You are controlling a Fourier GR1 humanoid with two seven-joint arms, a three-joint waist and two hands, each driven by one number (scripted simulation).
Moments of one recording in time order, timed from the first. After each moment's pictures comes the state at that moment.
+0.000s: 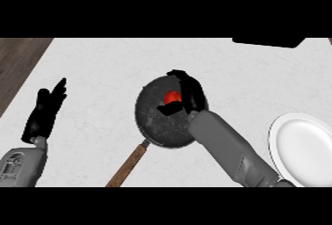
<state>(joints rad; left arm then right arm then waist) -0.23 0.33 0.06 -1.27 -0.10 0.06 0.23 -0.86 0.00 0.58 -0.60 0.08 -0.64 0.17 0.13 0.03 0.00</state>
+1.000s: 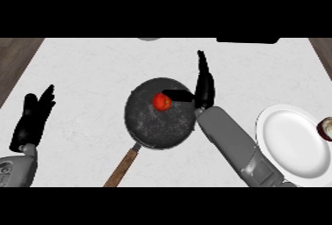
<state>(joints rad) -0.17 0.35 0.11 -1.30 -0.09 0.07 0.25 -0.84 -0.01 0.45 -0.58 -0.27 -0.86 -0.21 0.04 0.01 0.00</state>
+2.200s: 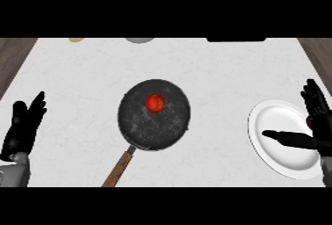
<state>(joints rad) -0.11 0.34 0.16 -1.33 -0.11 0.06 0.25 -0.10 -0.64 0.21 -1.39 -0.37 -0.37 -0.20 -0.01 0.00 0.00</state>
